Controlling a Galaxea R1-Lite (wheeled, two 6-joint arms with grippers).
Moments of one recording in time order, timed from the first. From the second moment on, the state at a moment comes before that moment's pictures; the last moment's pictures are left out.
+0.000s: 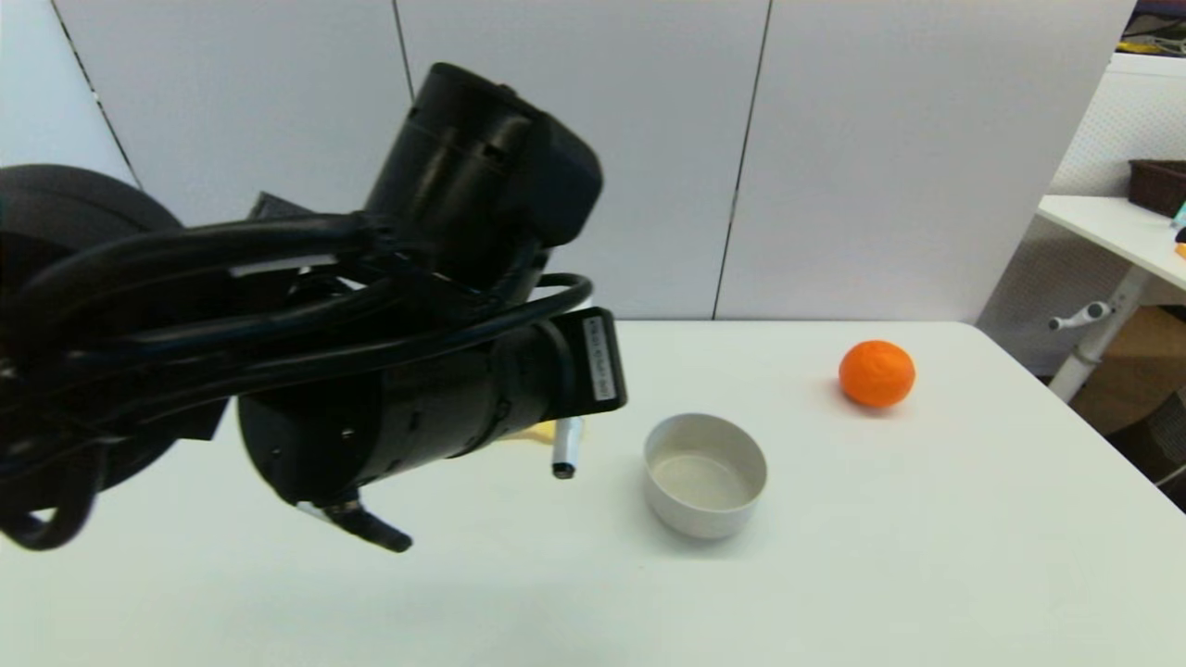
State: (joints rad) left arm -0.98 1.68 -1.41 0.34 0.44 -0.69; right arm 0.00 0.00 0.00 0.01 0.05 -0.09
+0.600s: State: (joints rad) left arm -1.08 2.01 -1.77 0.27 0.32 -0.71; right arm 0.00 0.00 0.00 0.01 0.05 -0.09
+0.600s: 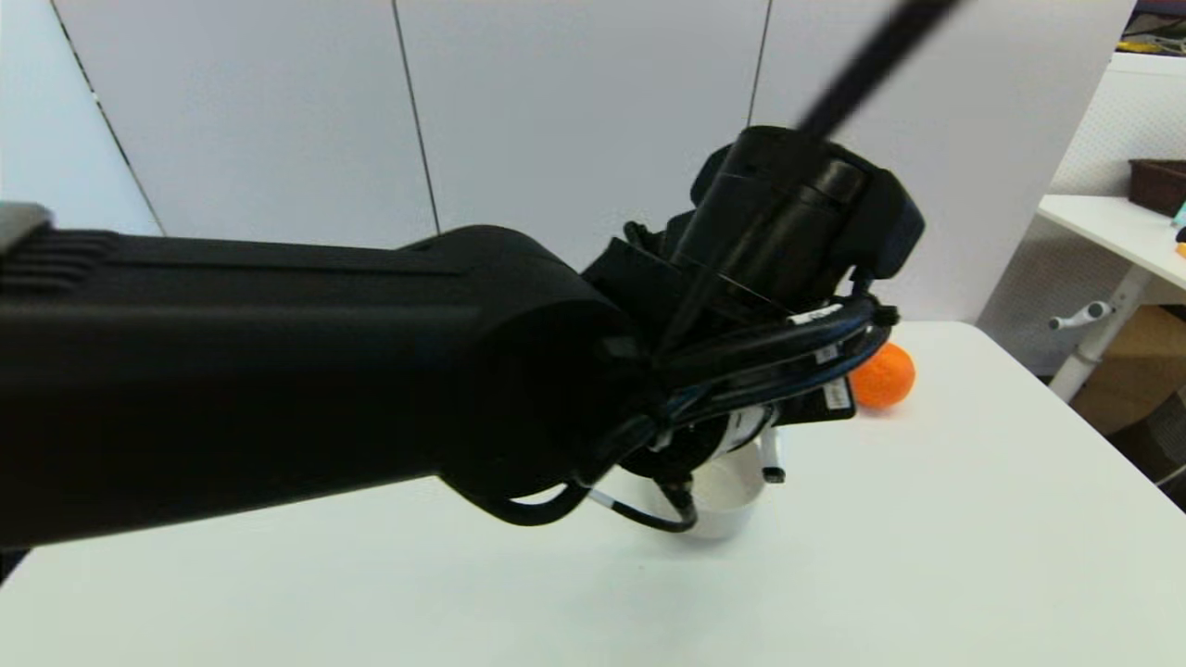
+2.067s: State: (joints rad) left arm -1.10 2.33 -1.97 0.25 0.29 -0.81; right arm 0.00 0.00 0.00 0.01 0.05 -0.09
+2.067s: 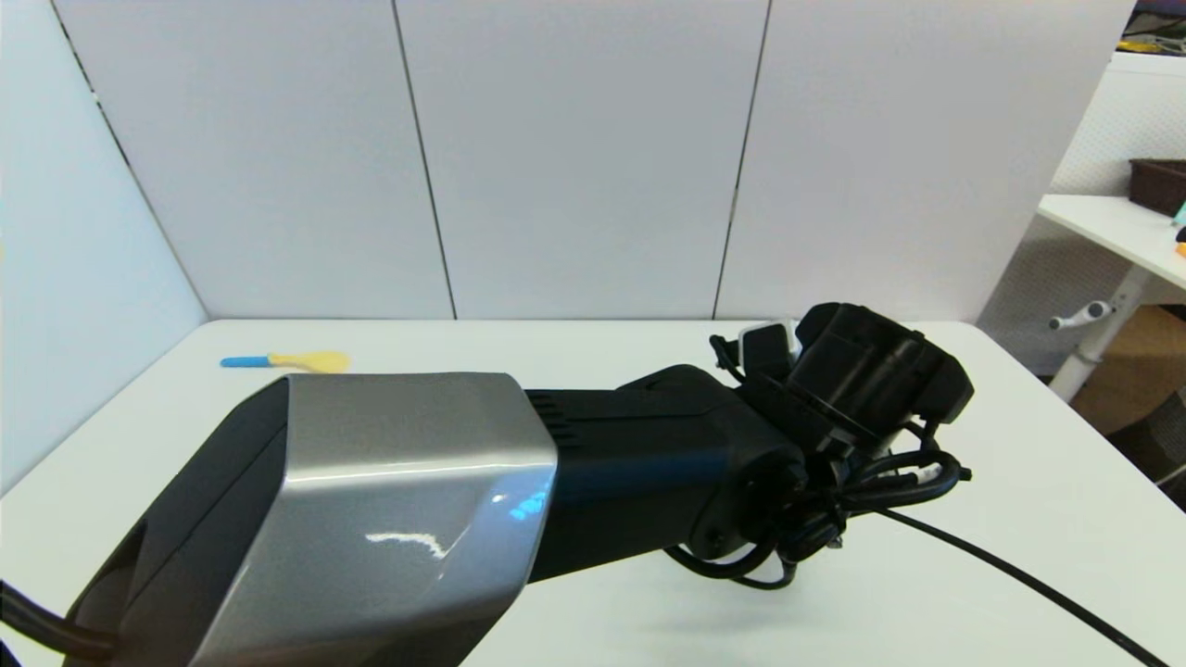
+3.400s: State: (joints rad) left arm -1.09 2.33 -1.97 0.28 0.34 -0.77; right arm 0.00 0.00 0.00 0.01 0.05 -0.09
